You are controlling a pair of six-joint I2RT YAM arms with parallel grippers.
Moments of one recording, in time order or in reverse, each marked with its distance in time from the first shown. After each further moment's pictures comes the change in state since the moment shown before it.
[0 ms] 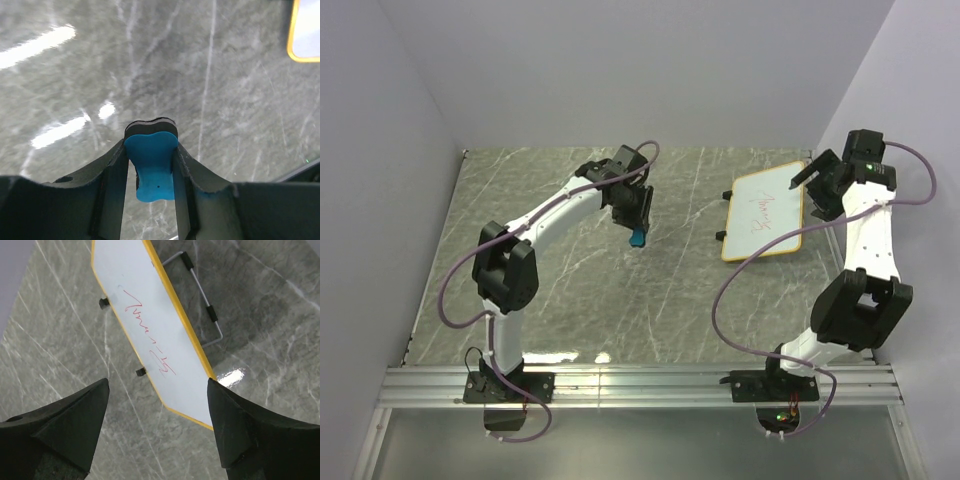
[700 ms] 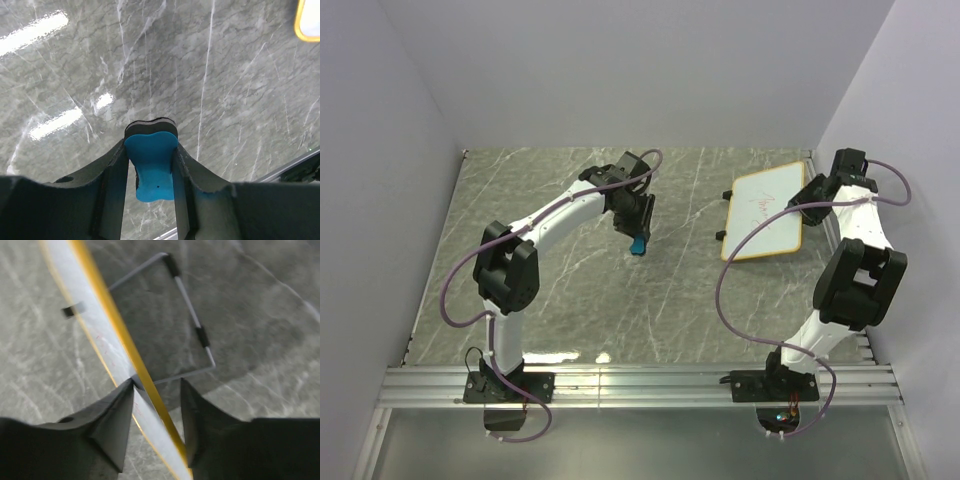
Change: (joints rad) left arm -0.013 0.006 -0.040 -0.008 0.040 0.000; right arm -0.028 0.153 -0.164 0.222 -0.059 -0.060
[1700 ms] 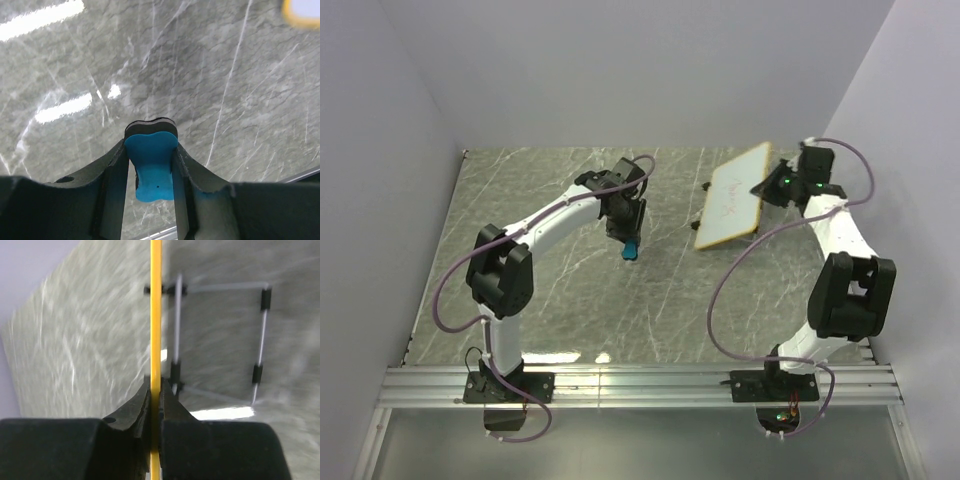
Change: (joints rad) left arm 0.000 -0.041 -0.070 -0.013 -0.088 -0.057; right arm 0.153 -0.086 -0.138 0.341 -0.188 -0.021
